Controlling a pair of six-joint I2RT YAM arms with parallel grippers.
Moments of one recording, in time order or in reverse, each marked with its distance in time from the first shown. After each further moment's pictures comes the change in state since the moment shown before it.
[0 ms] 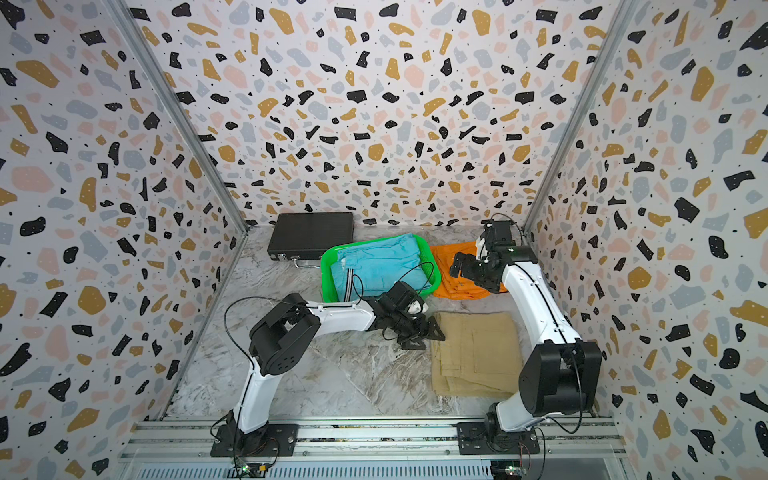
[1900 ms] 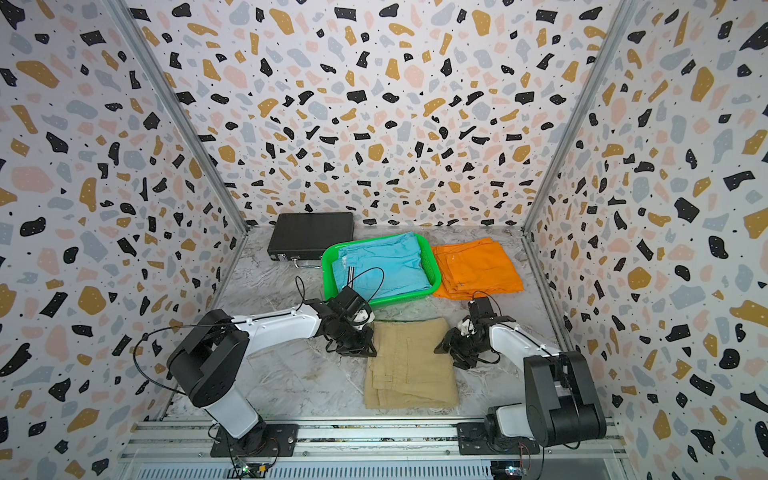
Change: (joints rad) left arm 0.198 -0.453 -0.431 -0.363 -0.156 0.351; right arm 0.080 -0.147 -0.799 0.315 -0.351 0.277
